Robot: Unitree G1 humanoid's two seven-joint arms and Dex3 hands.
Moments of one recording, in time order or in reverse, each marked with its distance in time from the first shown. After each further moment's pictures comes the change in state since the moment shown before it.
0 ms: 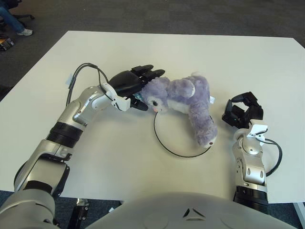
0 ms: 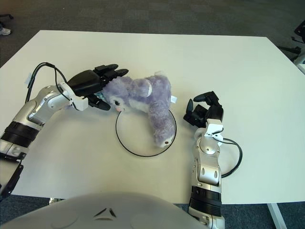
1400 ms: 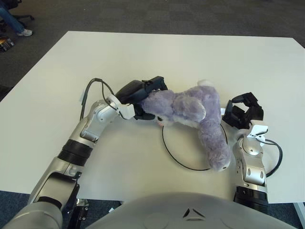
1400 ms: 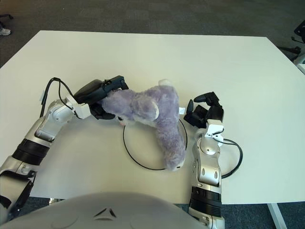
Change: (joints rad) left arm 0.170 -0.141 0.037 -0.165 -0.267 0.088 -0.048; right arm 0.003 0.004 -0.006 0.001 0.003 -0.003 0.001
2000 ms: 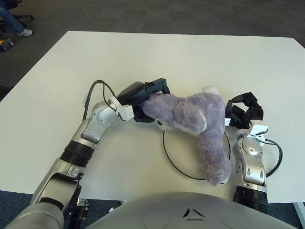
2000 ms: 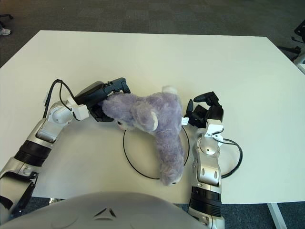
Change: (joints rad) left arm 0.008 -0.015 0.000 0.007 -0.070 -0.046 -0.040; right arm 0.000 0.000 0.003 0.000 -0.003 -0.001 0.000
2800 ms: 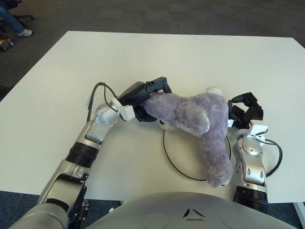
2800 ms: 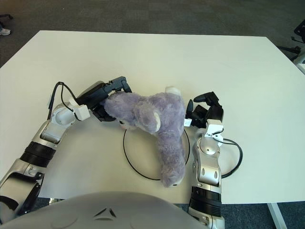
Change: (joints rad) left arm 0.021 -0.086 0.039 0.044 0.004 -0.053 0.072; right arm 0.000 -0.001 -0.004 0.006 0.001 0.000 0.002
